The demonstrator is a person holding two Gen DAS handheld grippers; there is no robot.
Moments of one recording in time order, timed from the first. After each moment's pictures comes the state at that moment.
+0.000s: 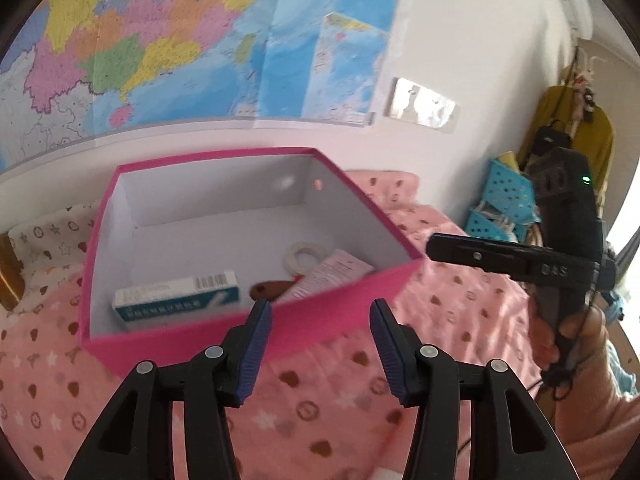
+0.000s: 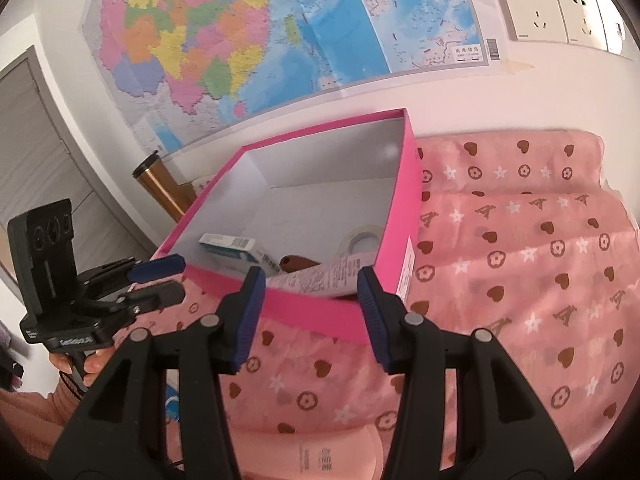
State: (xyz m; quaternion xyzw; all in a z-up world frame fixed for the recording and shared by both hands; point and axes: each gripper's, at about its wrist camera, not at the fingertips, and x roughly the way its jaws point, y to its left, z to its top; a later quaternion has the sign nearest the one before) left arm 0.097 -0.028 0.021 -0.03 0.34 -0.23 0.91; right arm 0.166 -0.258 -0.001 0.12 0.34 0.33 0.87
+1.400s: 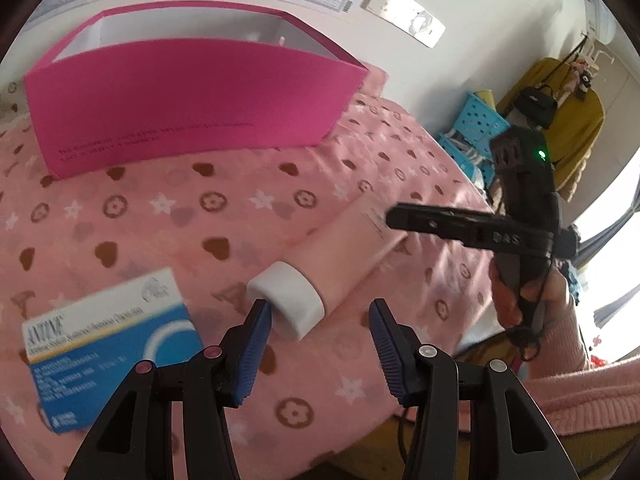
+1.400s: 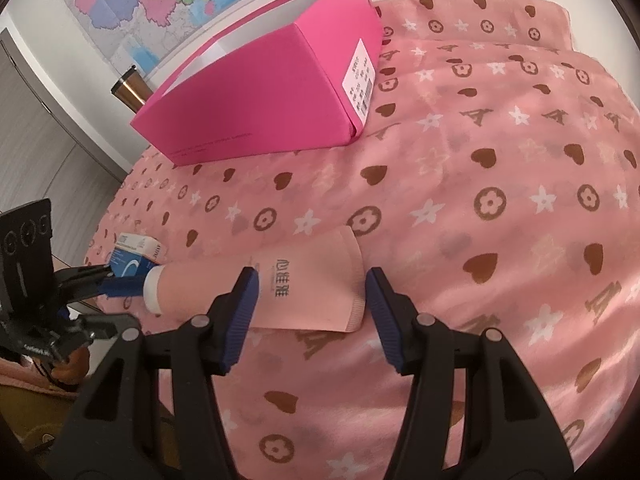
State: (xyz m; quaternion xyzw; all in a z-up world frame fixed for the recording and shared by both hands) left arm 0.024 -0.054 -0.070 -0.08 0.47 -0.27 0.84; right arm 0.099 -0.282 -0.103 0.11 0.46 0.31 0.82
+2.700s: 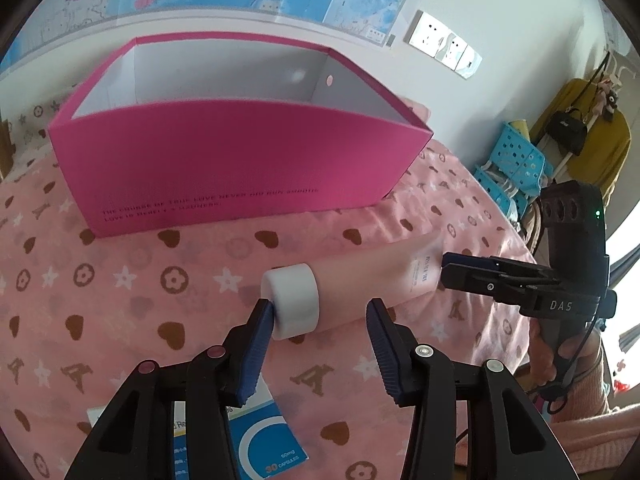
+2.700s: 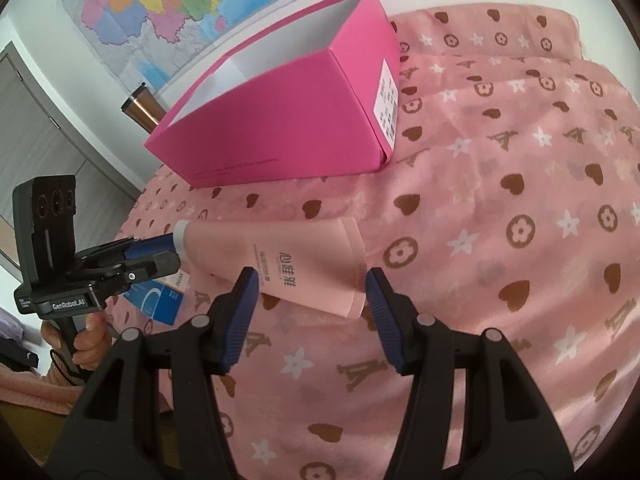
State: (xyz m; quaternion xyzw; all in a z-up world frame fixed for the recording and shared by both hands) left arm 0.063 -0.030 -0.051 -0.08 0.44 -0.21 0.87; right arm 0.103 -0.266 -0.091 0.13 0.44 0.32 0.83
